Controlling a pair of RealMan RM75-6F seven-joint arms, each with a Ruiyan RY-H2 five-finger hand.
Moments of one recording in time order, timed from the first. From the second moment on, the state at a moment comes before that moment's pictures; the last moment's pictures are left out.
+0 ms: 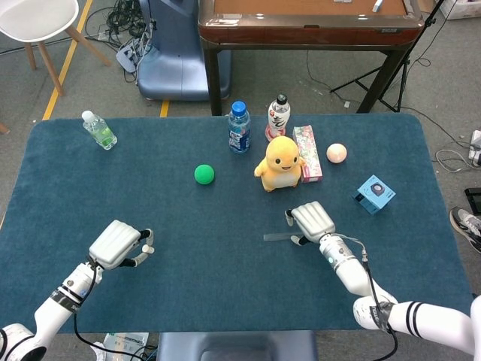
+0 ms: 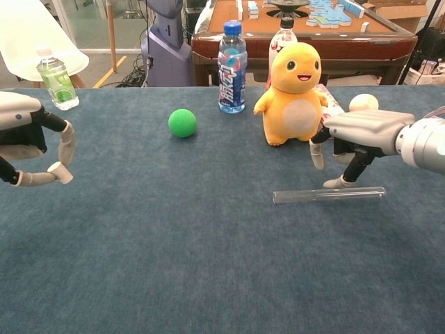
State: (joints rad) left arm -0.57 -1.21 0.01 -1.62 1.55 1.11 0.07; right arm 0.72 -1.48 0.16 -1.50 -0.99 0.82 -0.53
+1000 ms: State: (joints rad) left arm -0.55 -1.22 0.01 -1.59 1.55 1.10 0.05; right arm 0.80 -1.59 0.10 -1.37 -0.88 0.78 -0.53
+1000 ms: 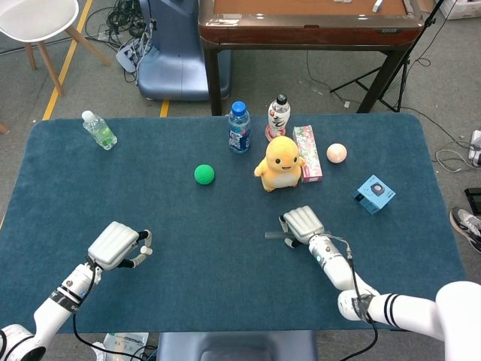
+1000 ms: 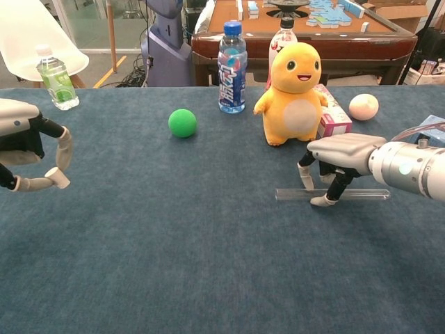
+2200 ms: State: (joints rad) left arm -0.55 -1.23 0.00 -1.59 1.56 1.09 0.05; right arm 0.79 -1.52 0.05 -1.42 -0.84 0.83 -0.53
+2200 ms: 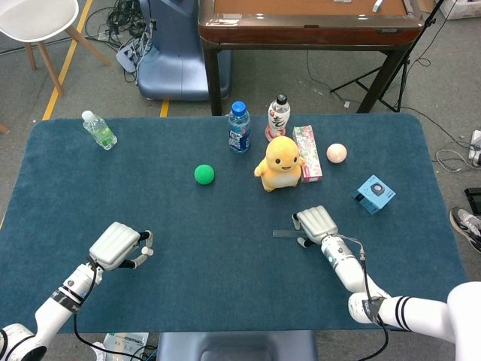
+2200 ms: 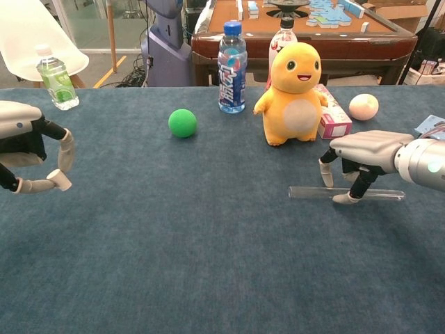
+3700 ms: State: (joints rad) left arm -0.57 -1.01 -0.20 -1.76 1.41 1.11 -0.40; right arm 0.86 -1.73 0.27 -1.41 -1.26 0.94 -0.01
